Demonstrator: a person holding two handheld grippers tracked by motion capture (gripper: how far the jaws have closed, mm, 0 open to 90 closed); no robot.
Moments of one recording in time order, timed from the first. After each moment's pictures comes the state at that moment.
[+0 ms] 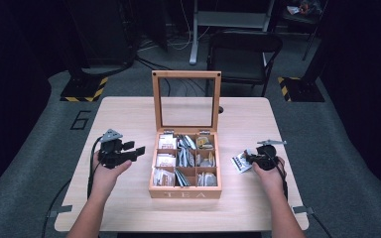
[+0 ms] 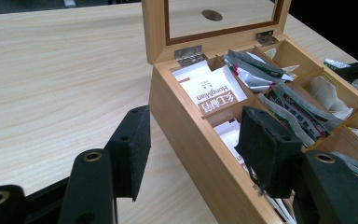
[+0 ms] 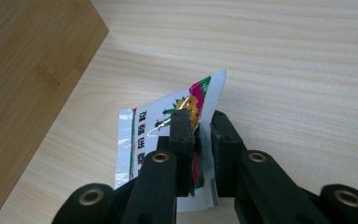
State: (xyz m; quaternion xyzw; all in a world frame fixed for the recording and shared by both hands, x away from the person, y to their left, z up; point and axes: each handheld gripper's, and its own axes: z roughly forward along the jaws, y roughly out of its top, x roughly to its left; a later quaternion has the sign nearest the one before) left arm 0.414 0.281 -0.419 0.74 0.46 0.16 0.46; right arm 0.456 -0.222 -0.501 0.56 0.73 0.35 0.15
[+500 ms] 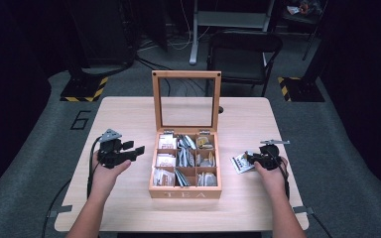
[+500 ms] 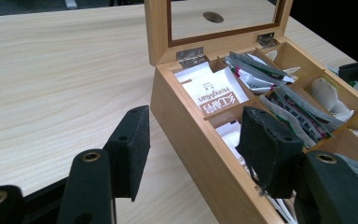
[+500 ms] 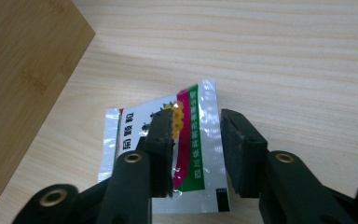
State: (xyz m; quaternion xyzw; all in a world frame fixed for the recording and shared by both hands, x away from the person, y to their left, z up) left arm 0.414 0.283 -0.419 0.74 0.47 0.16 0.46; right arm 0.456 -0.230 -0.499 0.58 0.72 0.35 0.15
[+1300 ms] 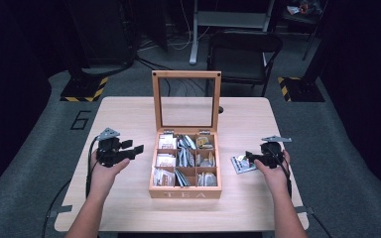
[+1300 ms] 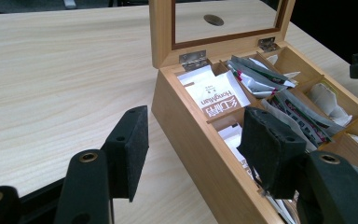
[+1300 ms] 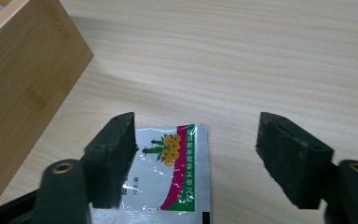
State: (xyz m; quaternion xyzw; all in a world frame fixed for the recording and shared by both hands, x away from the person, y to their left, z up) left arm 0.419 0.287 -0.419 0.73 0.47 0.15 0.47; right arm 0.453 -0.226 -0.479 0.56 0.73 0.35 0.20
